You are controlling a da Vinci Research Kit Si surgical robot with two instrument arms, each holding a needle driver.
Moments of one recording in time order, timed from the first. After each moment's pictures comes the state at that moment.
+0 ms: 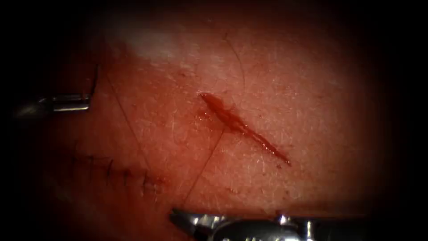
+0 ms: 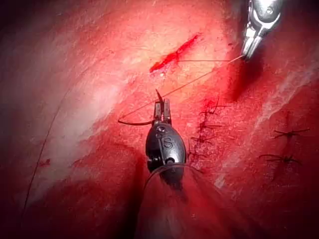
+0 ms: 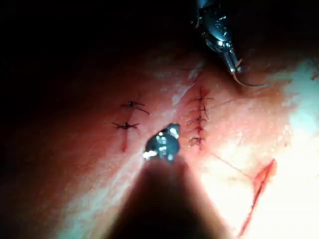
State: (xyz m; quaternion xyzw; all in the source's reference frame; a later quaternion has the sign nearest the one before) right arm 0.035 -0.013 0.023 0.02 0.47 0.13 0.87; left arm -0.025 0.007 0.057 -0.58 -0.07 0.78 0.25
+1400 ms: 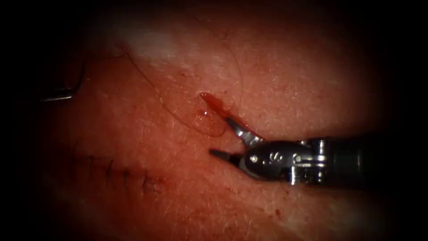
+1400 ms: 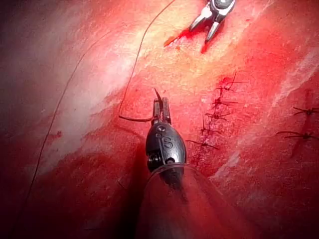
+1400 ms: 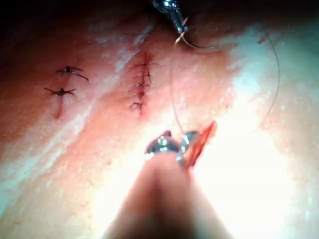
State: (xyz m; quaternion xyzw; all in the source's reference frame) right arm 0.029 -0.003 0.037 -0.08 0.42 0.15 0.89; left arm -0.020 0.007 0.061 -0.57 -0.05 0.78 0.27
